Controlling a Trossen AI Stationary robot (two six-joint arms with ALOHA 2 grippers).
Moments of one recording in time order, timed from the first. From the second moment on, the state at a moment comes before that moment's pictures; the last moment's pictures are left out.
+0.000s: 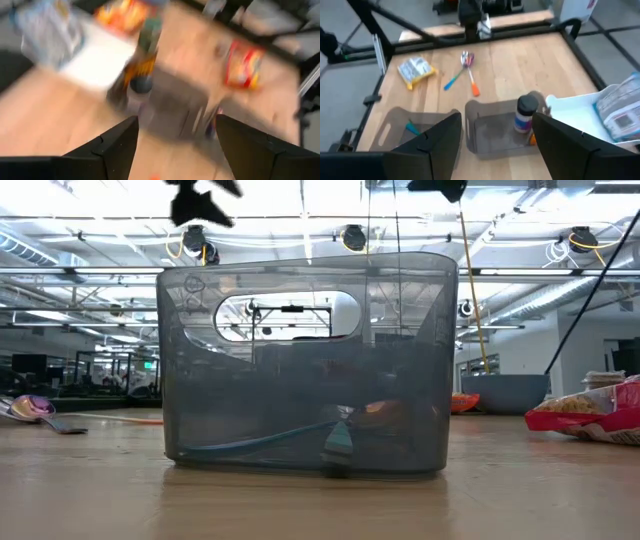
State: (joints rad) left arm 0.19 1.13 1.24 -0.79 0.02 -0.36; right arm -0.17 1.10 1.28 -0.67 -0.15 0.06
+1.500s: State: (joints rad) left arm -0.07 1.38 0.71 -0.76 0.02 -0.34; right arm -0.17 1.24 1.27 -0.67 -0.10 0.13
